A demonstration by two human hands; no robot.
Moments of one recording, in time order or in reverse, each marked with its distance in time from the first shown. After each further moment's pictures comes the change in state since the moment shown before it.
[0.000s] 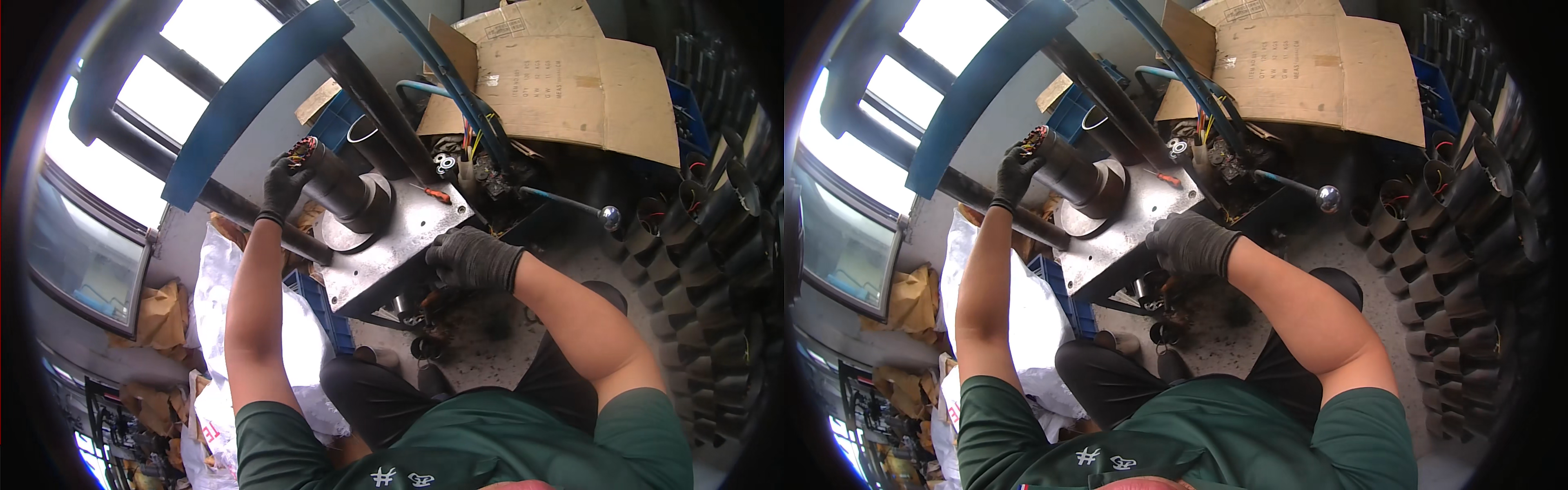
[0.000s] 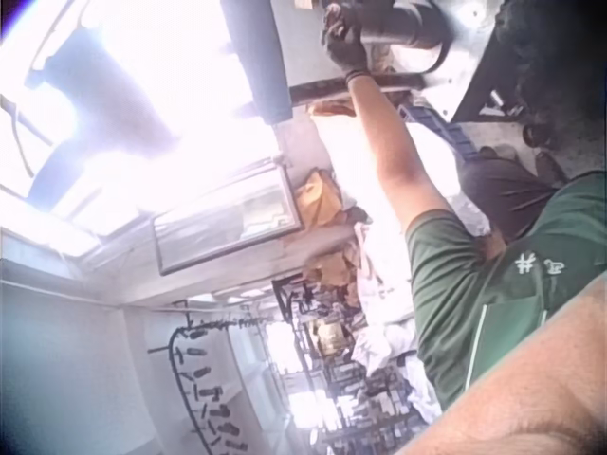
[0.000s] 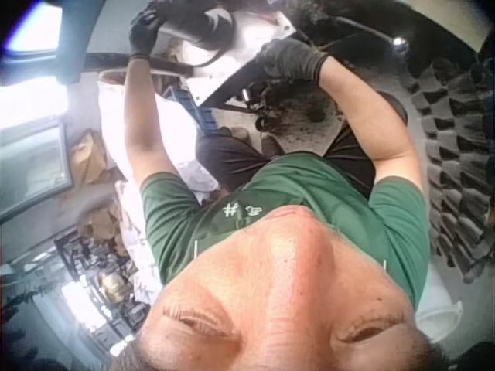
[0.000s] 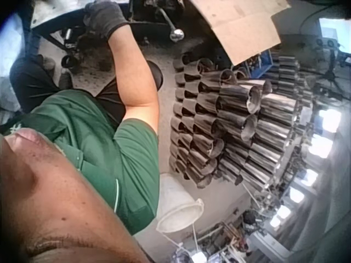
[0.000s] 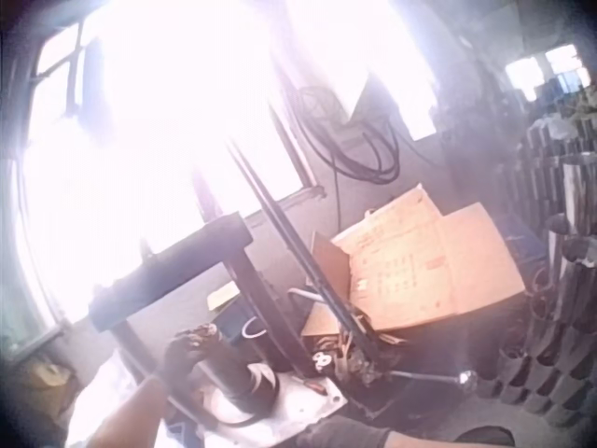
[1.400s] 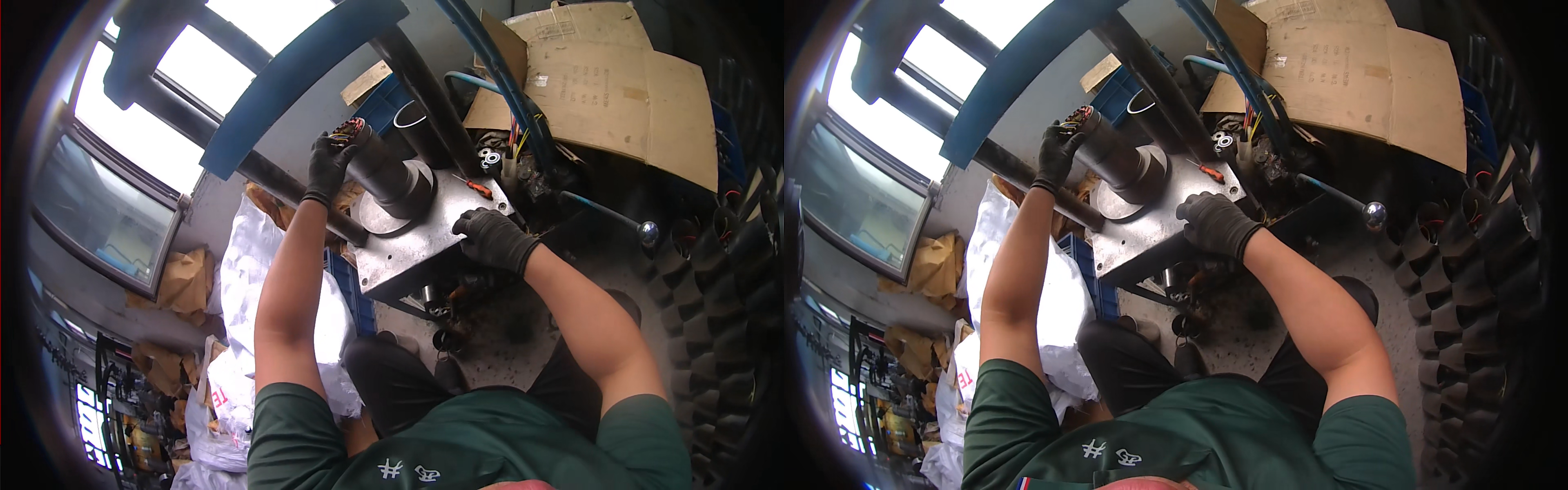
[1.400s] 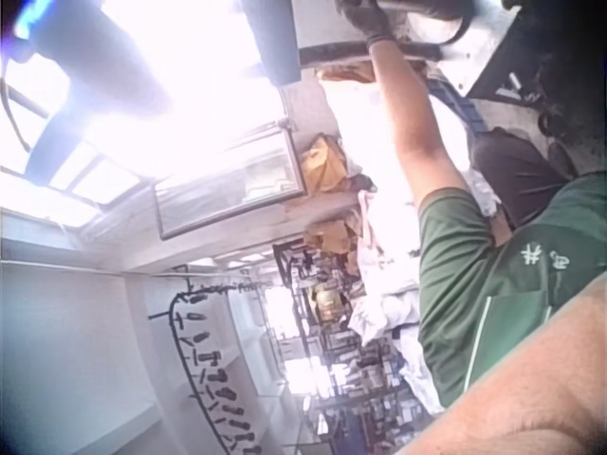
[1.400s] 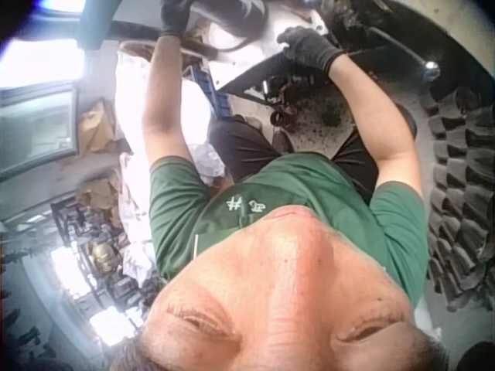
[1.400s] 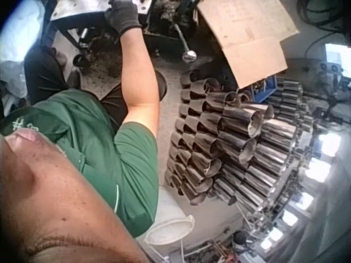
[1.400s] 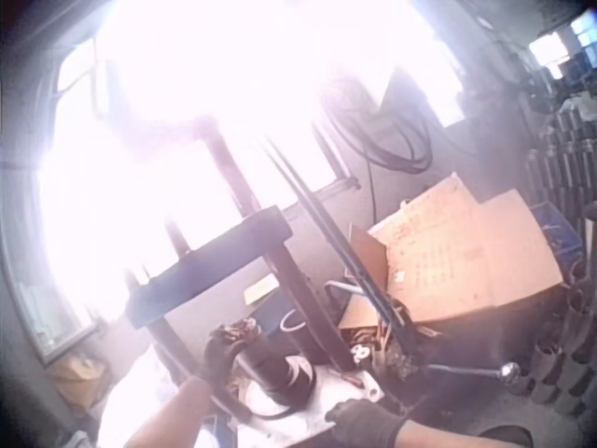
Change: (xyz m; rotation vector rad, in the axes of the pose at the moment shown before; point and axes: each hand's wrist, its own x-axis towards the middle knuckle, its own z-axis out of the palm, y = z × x) left_hand -0.011 0.000 0.017 -0.239 0.194 -0.161; right_hand 0.035 0.033 0.038 0.048 0.100 0.102
